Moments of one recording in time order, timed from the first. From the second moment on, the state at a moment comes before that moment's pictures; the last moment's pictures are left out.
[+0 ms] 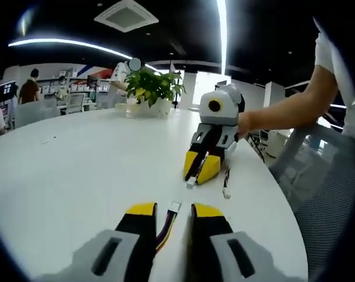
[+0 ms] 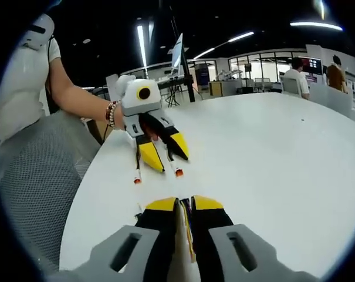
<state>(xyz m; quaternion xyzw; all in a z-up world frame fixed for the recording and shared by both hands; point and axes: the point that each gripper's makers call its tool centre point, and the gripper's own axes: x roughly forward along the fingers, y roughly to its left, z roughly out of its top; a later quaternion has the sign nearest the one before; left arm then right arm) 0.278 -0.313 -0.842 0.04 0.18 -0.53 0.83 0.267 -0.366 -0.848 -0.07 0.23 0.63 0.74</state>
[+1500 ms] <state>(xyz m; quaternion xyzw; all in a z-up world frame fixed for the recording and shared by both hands) 0.267 -0.316 -0.799 0.17 0.14 -0.58 0.79 0.263 -0.341 -0.790 -0.19 0.16 0.65 0.71</state>
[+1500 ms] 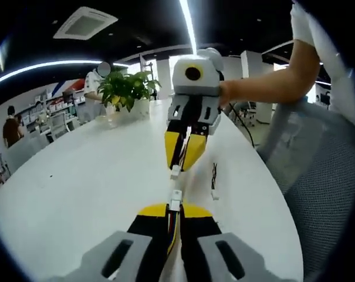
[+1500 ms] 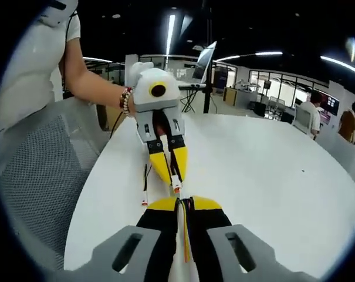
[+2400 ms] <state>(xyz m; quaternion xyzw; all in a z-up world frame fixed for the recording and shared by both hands) 0.264 -0.320 -0.793 0.18 0.14 -0.58 0.78 0.255 -0.334 -0.791 -0.20 0.17 0.66 0.70</state>
